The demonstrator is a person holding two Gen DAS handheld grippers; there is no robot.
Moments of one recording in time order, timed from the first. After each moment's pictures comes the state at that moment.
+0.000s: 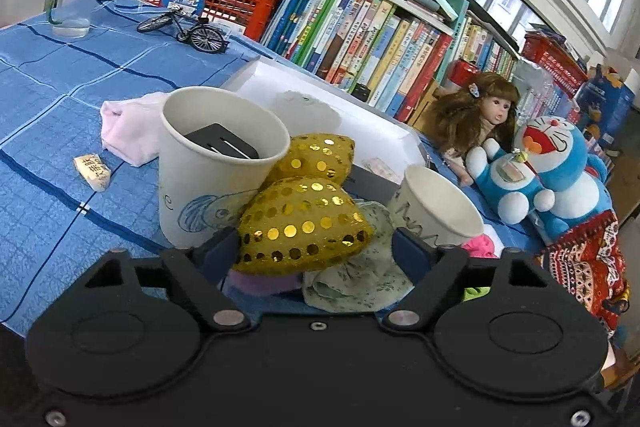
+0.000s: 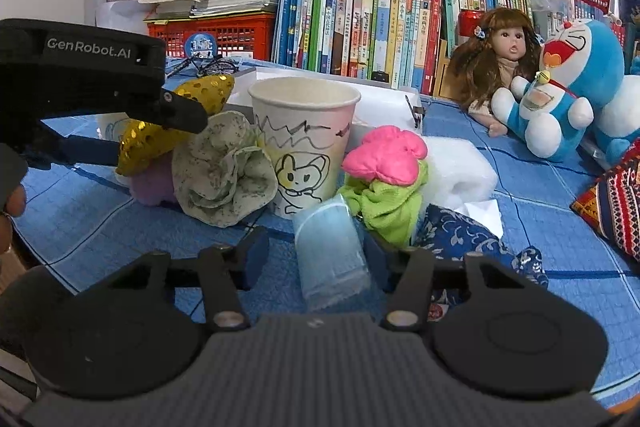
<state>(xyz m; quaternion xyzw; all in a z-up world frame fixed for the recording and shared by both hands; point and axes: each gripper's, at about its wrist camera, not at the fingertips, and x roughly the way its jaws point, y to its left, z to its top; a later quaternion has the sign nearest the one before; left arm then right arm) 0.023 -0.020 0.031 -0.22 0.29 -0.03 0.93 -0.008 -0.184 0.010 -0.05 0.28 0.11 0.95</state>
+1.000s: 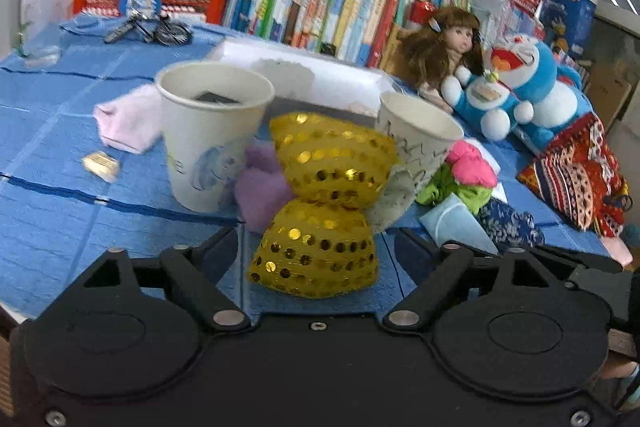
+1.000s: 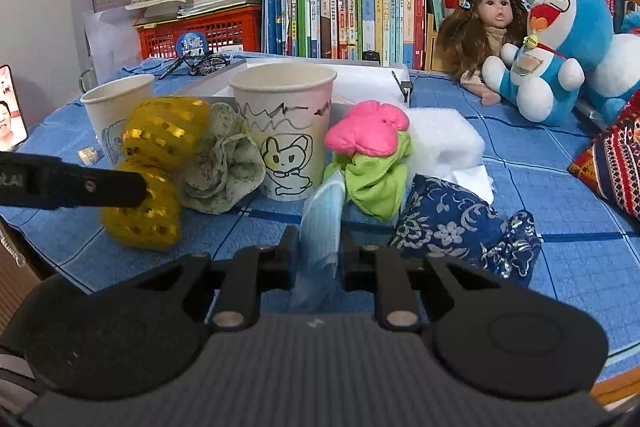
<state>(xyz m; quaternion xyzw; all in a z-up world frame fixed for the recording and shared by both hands) -0.014 -0.022 0.025 -0.11 0.33 -0.10 0.93 -0.012 -0.201 0.008 -0.01 0.30 0.10 0.95</state>
